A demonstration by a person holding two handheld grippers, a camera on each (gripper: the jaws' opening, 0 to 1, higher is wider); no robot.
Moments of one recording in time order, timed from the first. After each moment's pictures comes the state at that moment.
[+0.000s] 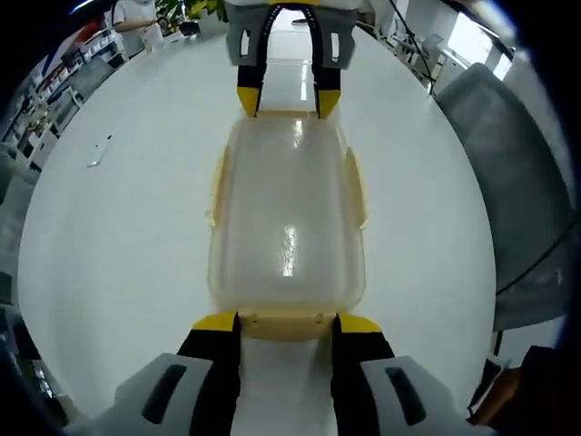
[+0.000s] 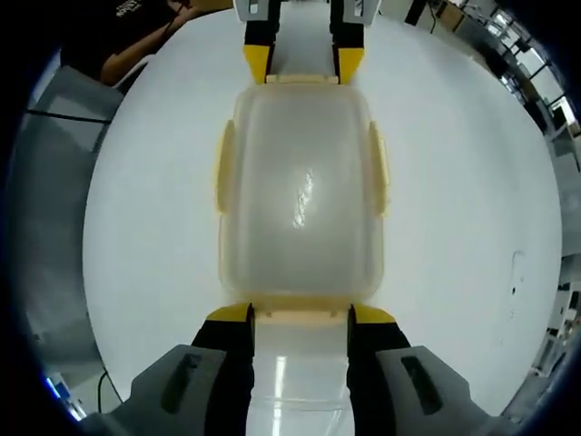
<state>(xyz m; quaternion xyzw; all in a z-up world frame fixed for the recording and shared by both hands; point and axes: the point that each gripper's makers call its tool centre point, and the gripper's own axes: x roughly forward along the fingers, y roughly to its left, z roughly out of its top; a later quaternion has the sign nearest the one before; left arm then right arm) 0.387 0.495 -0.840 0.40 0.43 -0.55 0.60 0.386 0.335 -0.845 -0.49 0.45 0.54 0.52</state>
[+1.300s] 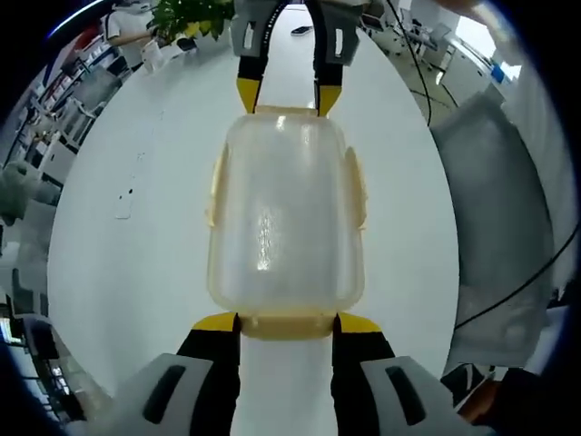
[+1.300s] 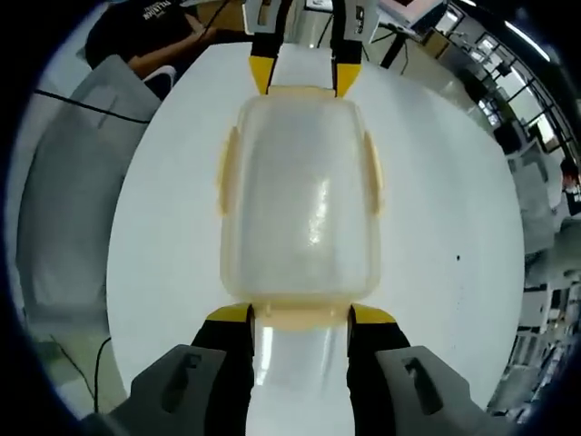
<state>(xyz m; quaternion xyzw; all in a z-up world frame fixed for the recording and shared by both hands) 0.370 0.421 -0.747 0.44 0.41 -0.53 0.60 0.372 0.262 -0.756 -0.48 0.38 0.54 0.58</state>
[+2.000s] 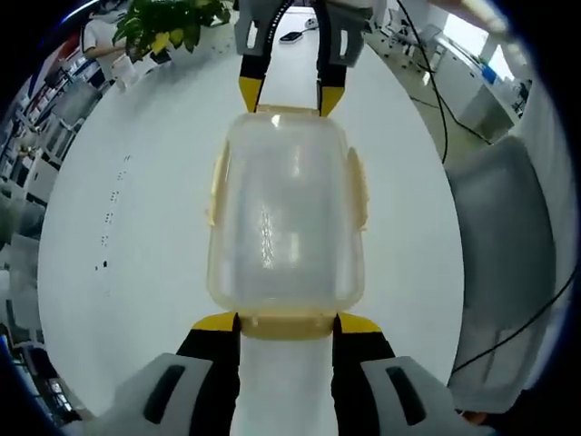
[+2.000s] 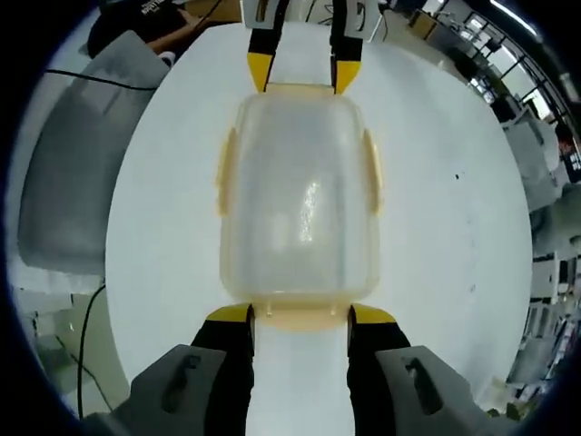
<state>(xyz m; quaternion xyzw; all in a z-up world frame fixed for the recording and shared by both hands) 0.388 0.307 -0.764 0.43 0.41 -0.56 0.58 0.381 0.149 -0.769 -0.47 0.41 0.52 0.58</state>
